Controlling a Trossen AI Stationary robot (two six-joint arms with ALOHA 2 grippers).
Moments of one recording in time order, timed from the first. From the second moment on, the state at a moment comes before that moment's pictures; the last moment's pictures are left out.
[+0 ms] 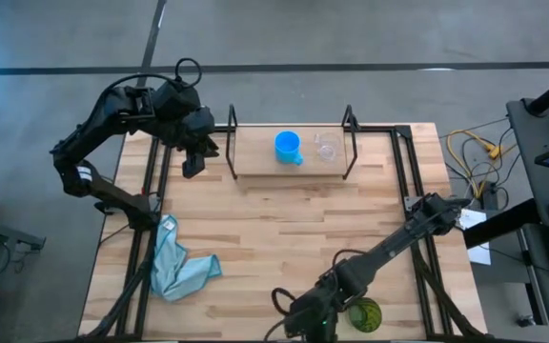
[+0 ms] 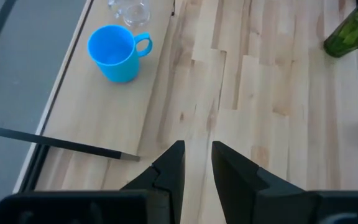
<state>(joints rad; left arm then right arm) 0.33 1.38 1.97 -1.48 0.12 0.08 0.61 2.02 1.79 -0.38 -0.75 1.14</state>
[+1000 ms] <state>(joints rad) 0.33 1.38 1.84 -1.48 0.11 0.08 0.59 1.88 2.01 -1.52 -0.13 0.89</state>
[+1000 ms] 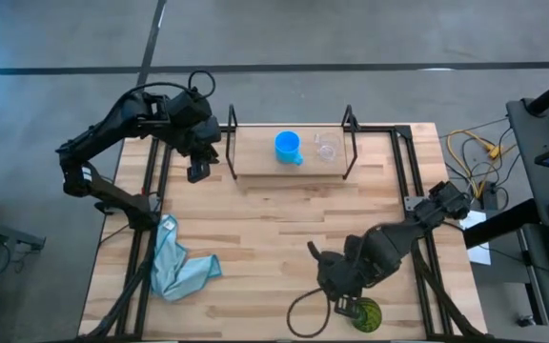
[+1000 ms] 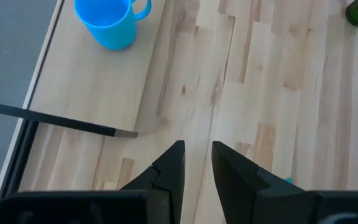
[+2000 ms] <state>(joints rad) 0.33 1.35 1.84 -1.48 0.11 0.08 0.69 1.88 1.72 -1.40 -0.24 1.05</state>
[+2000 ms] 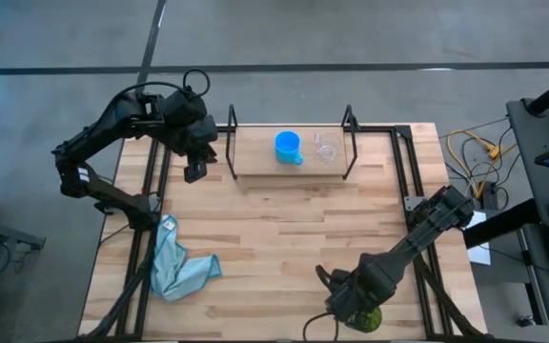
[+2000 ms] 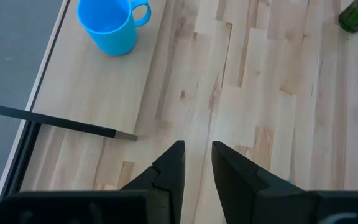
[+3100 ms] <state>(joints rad) 0.33 1.35 1.84 -1.48 0.10 0.08 0.69 1.88 1.59 -1.30 -0.21 1.04</state>
